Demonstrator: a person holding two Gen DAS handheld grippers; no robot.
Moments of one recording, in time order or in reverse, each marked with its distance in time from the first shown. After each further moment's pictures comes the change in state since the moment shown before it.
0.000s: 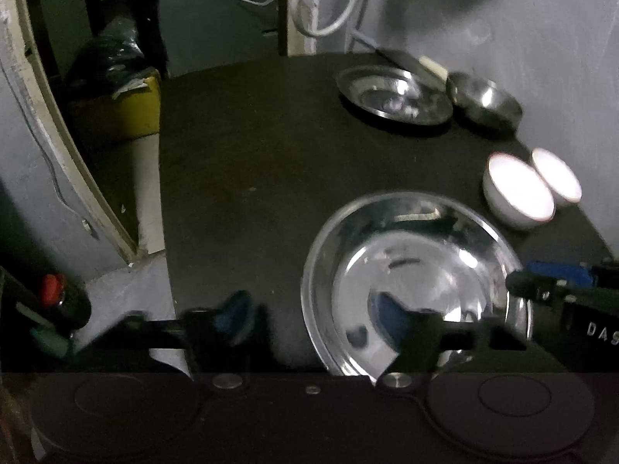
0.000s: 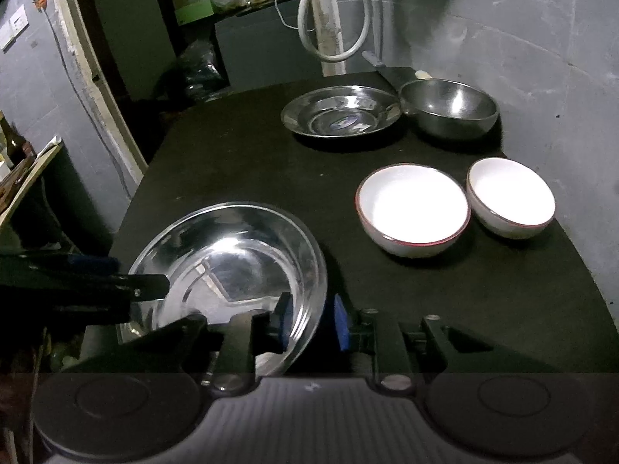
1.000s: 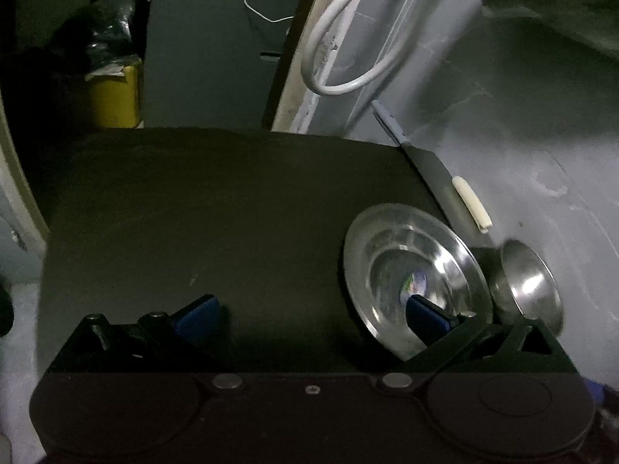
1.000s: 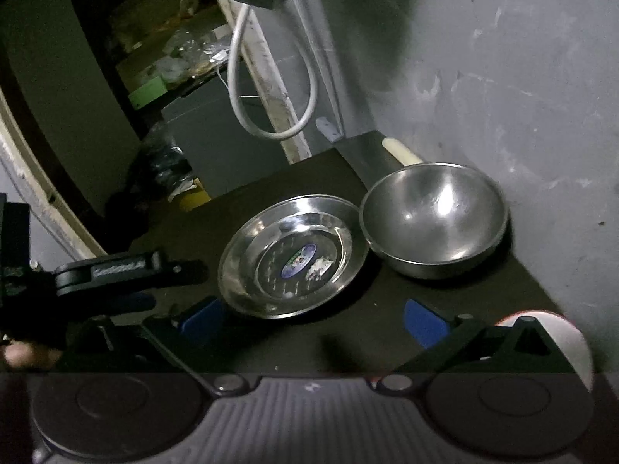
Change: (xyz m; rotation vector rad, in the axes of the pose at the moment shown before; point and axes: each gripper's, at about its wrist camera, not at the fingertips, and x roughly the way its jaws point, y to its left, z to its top) left arm 0.149 0.023 0.182 -0.212 -0.062 -0.152; right arm 0.085 -0.066 0.137 0.228 -0.145 0.037
